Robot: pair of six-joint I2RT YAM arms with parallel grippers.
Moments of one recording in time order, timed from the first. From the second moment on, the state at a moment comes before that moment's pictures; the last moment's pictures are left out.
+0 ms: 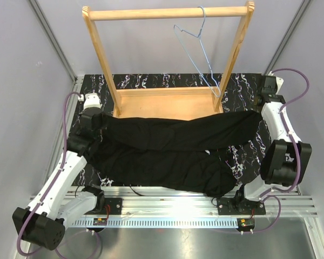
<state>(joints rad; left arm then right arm) -0.30 0.93 0.87 -0.46 -0.55 -0.16 -0.14 1.56 1.32 -0.57 0.39 0.26</state>
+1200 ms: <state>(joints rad) -0.20 0.85 0.87 -0.49 -0.52 -0.20 -0.16 1.62 1.11 -0.88 -0.03 0.26</state>
